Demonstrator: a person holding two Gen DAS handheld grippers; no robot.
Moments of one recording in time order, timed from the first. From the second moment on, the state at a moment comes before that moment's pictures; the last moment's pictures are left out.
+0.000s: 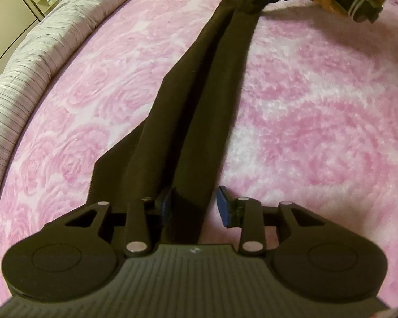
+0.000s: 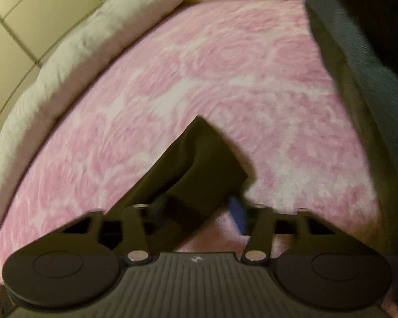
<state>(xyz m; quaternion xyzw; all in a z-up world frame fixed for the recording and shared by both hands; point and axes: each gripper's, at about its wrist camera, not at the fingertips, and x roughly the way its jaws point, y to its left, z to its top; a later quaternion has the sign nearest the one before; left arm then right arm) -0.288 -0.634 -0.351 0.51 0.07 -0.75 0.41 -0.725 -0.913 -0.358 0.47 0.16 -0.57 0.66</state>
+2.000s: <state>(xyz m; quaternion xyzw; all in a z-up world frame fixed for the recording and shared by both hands) -0.124 -0.746 -0.297 0.38 0.23 -0.70 0.56 -0.495 -0.897 -0.303 0.10 0.52 -0.39 0.76</state>
